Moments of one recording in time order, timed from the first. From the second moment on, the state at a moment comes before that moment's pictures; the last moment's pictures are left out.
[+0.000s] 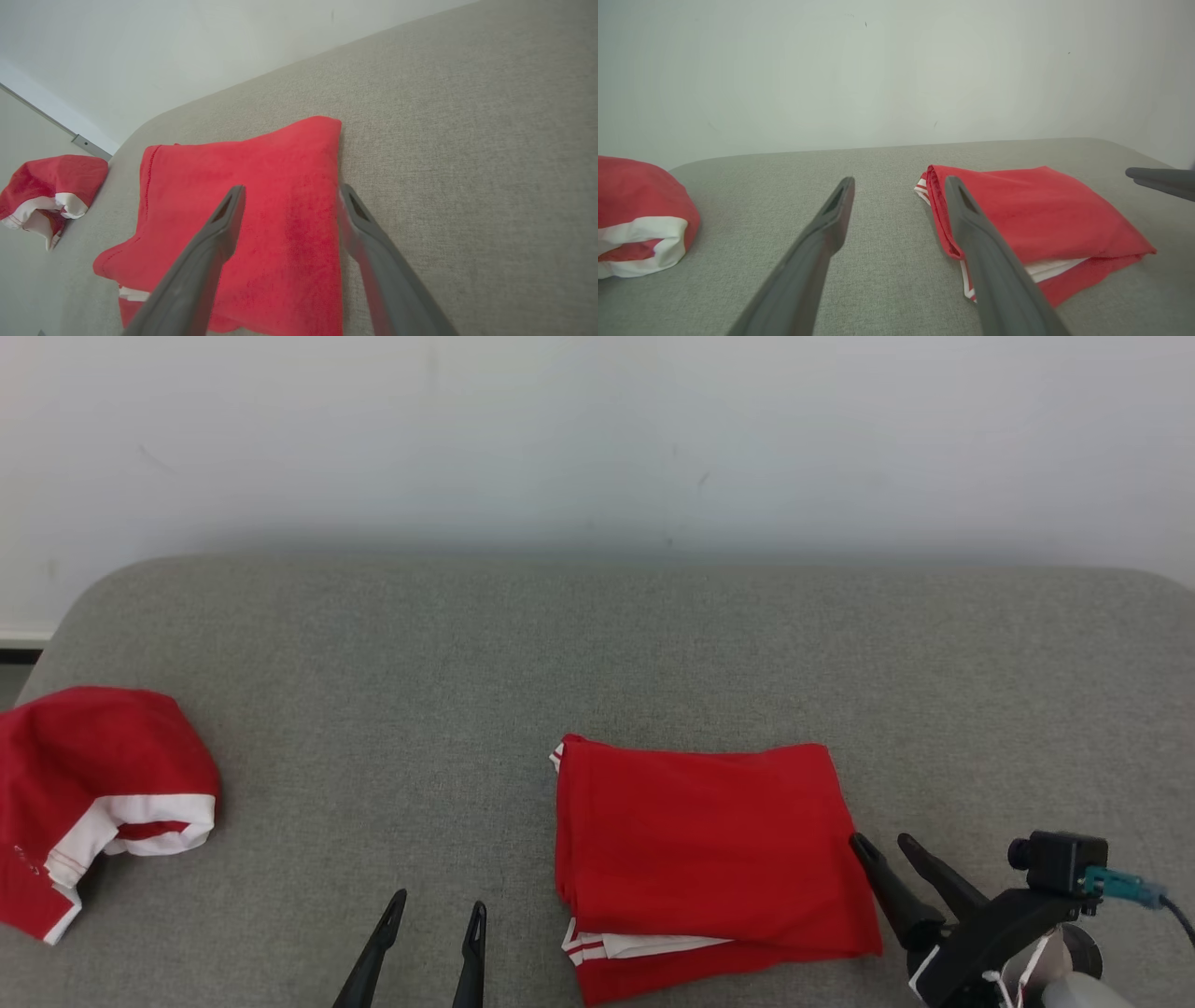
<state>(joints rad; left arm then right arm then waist) 0.13 0.05 -0.21 0.00 -0.06 -0.07 -0.26 -0.24 -0.46 0.53 0.39 0.98 0.13 -0.09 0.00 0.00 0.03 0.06</state>
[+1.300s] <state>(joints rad) -0.02 0.07 -0.22 -0.04 -0.04 -0.09 -0.26 -0.57 -0.64 0.79 0.39 1.21 0.13 -0.11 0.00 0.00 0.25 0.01</state>
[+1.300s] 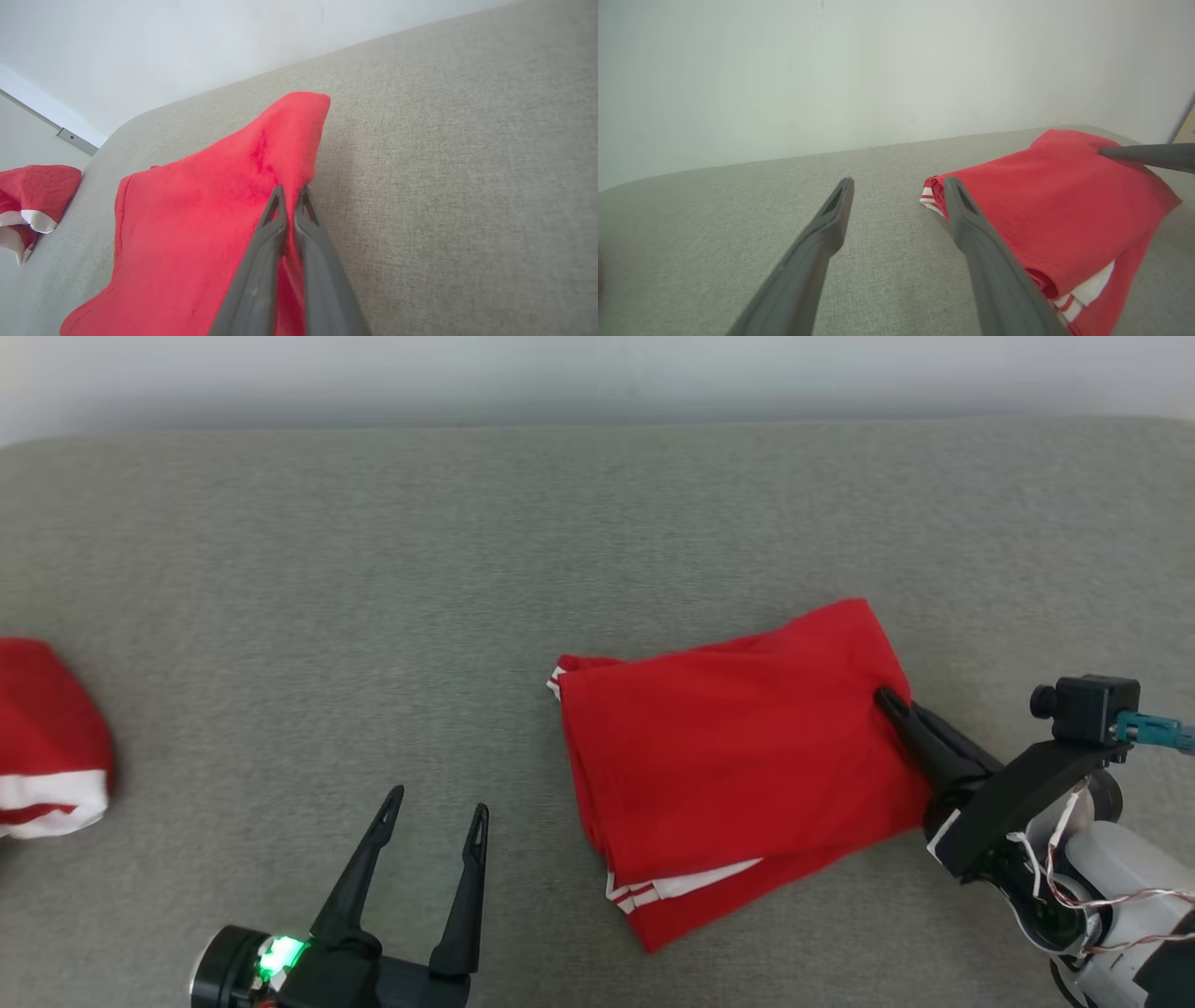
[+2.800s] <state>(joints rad) -0.24 0.24 -0.33 -0.31 -0.03 -0.12 -0.09 -0.83 -0.60 0.79 0.54 1.10 0.13 -0.26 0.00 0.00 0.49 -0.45</state>
